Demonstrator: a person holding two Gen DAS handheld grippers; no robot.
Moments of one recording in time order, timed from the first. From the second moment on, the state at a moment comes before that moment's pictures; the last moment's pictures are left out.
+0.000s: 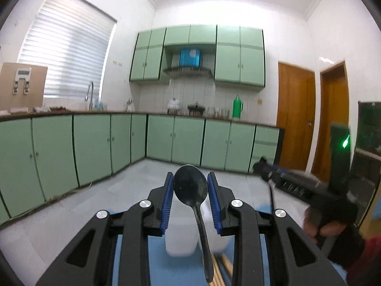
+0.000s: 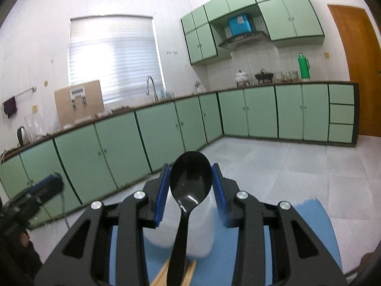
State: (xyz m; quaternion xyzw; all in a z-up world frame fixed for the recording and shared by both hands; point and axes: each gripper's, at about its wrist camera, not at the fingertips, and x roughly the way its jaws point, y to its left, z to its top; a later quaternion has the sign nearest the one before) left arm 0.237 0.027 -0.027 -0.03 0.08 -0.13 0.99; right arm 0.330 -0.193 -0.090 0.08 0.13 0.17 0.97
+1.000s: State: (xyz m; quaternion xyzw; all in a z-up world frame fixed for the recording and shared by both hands) left arm 0.353 0.012 -0.056 -0.02 0.13 -0.12 0.98; right arm 0.392 -0.183 -0.122 0.08 0.16 0.14 0.97
